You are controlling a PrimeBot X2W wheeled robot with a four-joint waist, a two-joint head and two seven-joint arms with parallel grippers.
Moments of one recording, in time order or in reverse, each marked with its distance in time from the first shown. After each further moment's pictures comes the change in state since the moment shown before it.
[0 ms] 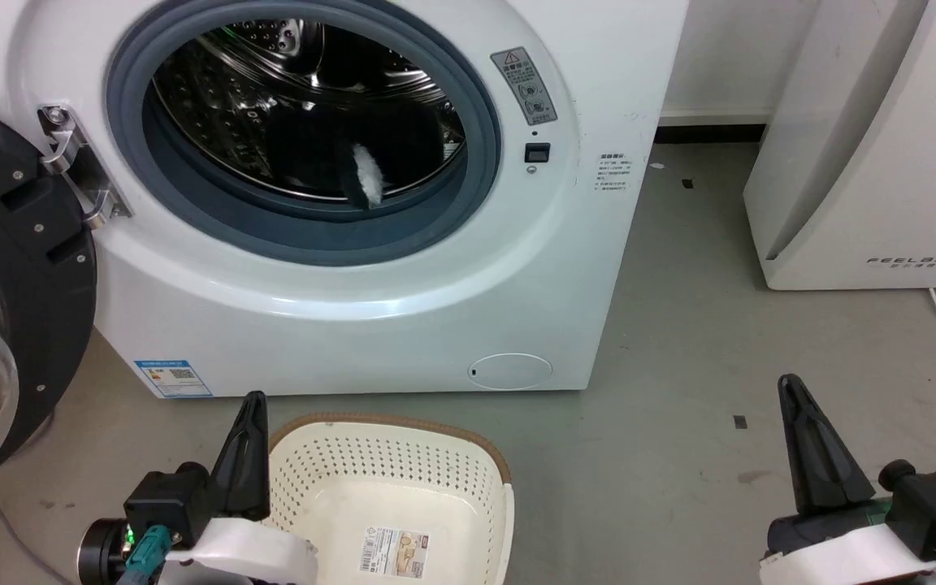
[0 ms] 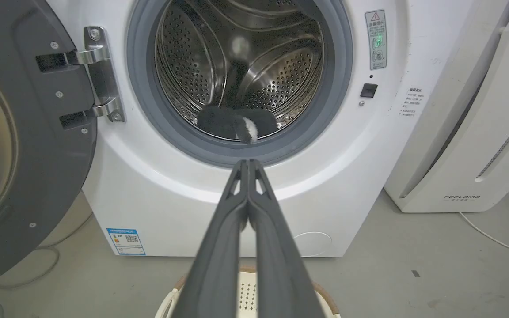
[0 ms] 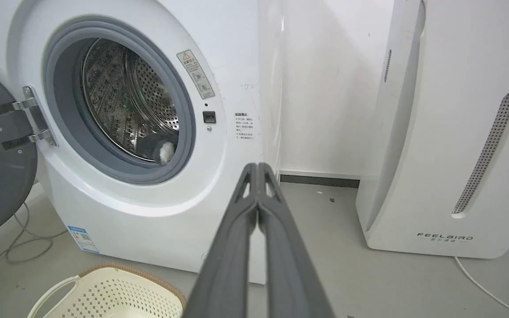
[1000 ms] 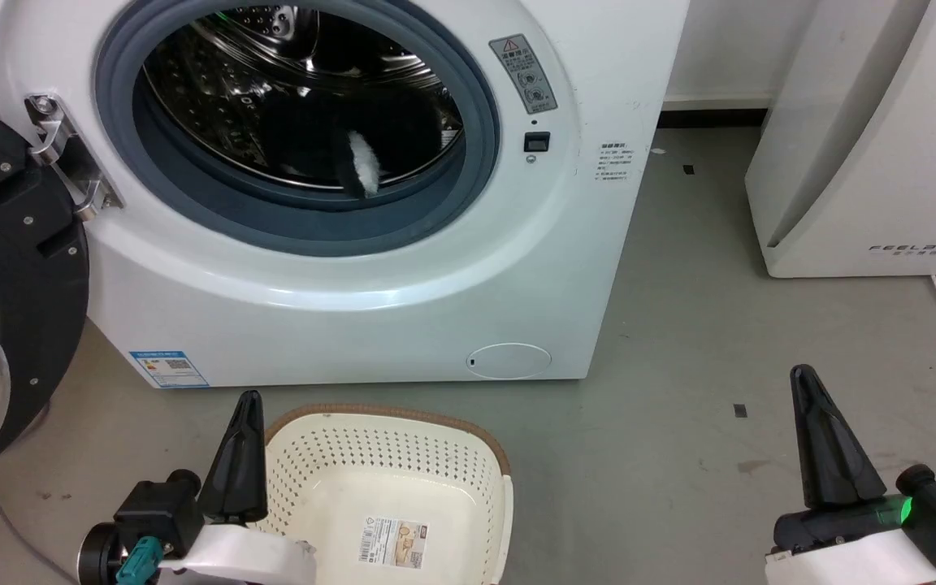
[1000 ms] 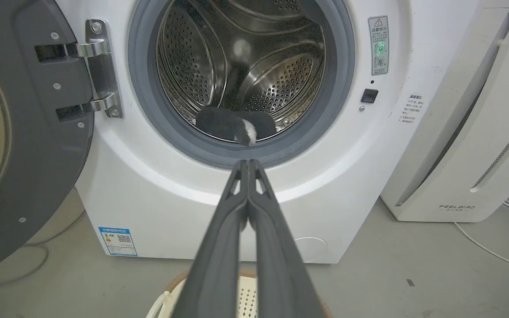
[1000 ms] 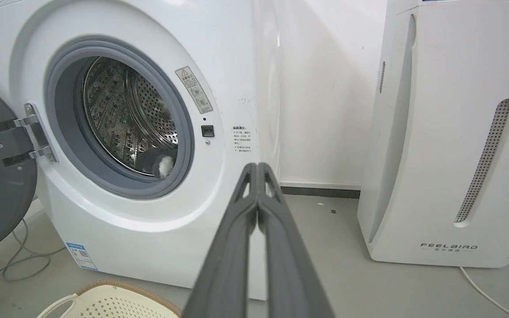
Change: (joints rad) left arm 0.000 0.001 0.000 0.017 -0.036 -0.004 -0.060; right arm 0.000 0.000 -0.003 -0.014 0.018 0.000 -0.060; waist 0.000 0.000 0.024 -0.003
